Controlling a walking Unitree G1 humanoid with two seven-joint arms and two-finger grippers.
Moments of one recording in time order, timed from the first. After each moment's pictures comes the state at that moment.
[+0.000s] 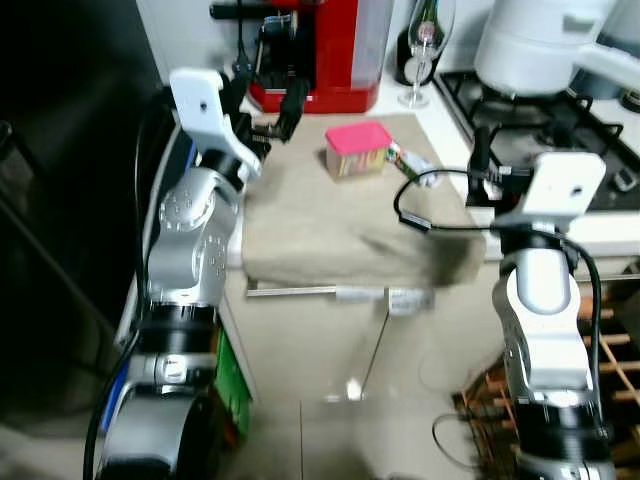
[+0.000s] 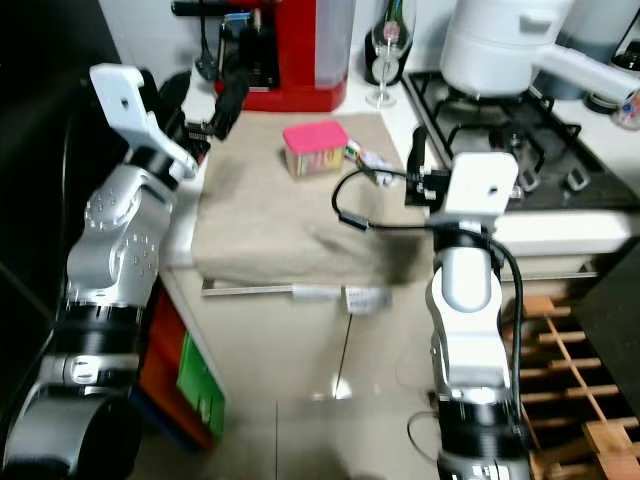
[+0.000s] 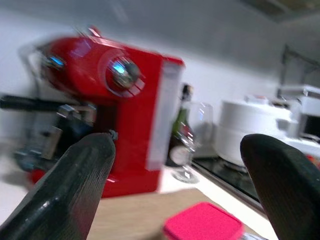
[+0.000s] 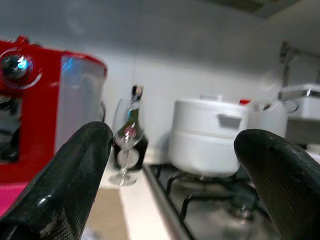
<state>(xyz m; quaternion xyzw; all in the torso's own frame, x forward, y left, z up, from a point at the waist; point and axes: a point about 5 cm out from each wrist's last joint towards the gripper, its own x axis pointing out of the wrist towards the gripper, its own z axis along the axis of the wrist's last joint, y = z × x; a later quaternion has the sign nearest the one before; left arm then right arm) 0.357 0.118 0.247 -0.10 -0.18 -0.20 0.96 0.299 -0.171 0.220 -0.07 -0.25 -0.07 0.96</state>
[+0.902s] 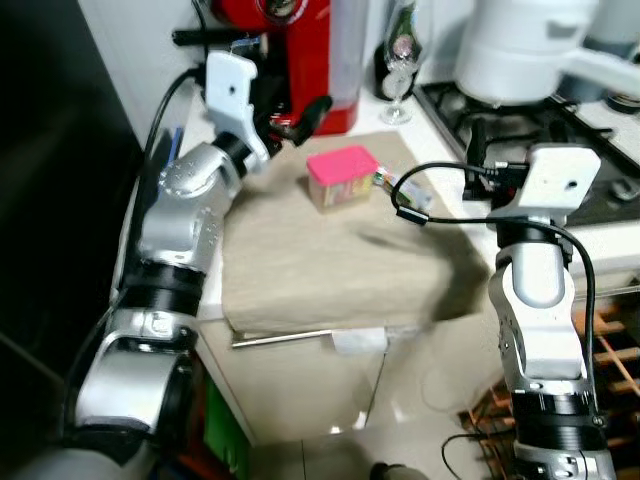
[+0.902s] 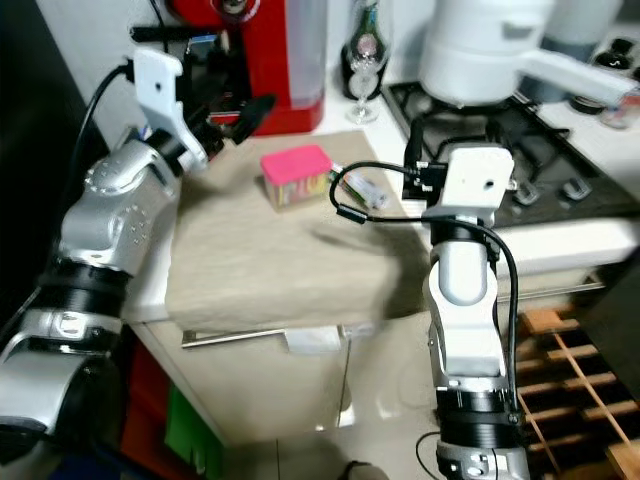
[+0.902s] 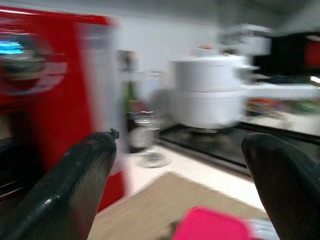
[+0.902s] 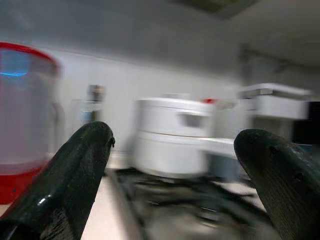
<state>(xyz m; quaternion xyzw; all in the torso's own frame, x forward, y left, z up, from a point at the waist) 0.391 0.127 0.255 0.01 -0.11 -0.30 0.95 0.303 -0.174 0.212 -0.07 -0.24 -0.07 0.97</state>
